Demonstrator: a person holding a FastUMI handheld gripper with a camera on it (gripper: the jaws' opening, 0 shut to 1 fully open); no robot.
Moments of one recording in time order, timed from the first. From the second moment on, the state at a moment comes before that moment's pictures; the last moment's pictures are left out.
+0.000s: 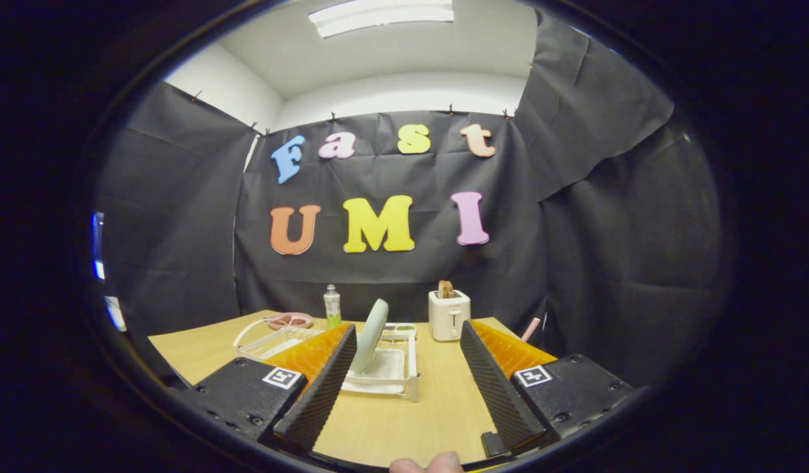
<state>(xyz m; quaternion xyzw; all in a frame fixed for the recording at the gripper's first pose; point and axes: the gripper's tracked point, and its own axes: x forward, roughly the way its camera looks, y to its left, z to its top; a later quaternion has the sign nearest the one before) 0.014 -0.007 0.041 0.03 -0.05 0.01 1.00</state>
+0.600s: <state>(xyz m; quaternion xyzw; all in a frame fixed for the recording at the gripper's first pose) 0.105 -0.012 0.113 -0.01 0.02 0.07 1.00</state>
